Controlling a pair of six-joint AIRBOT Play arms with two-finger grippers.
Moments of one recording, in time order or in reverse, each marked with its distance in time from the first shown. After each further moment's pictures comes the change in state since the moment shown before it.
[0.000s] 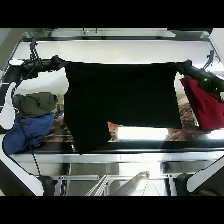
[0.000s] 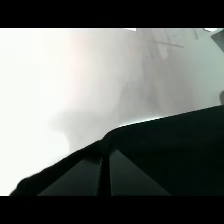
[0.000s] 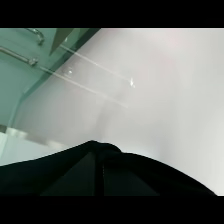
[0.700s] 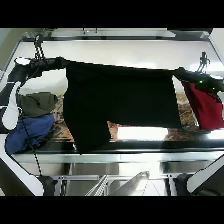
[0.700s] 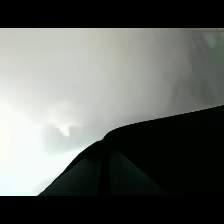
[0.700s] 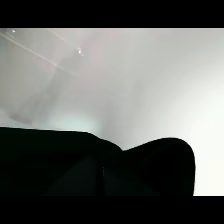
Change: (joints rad) left arm -0.043 0.000 0.001 0.109 0.119 0.121; right arm 0.019 -0.009 0.002 -0.263 -0.086 -0.021
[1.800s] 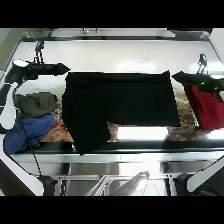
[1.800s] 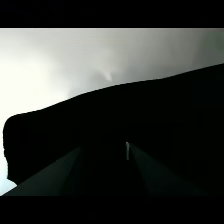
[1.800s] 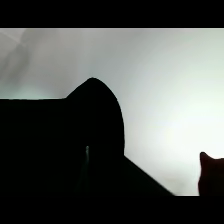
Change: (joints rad) left arm 0.050 0.001 0.024 0.114 -0.209 -0.100; right arm -0.017 0.034 0.000 -0.235 -0.027 0.077
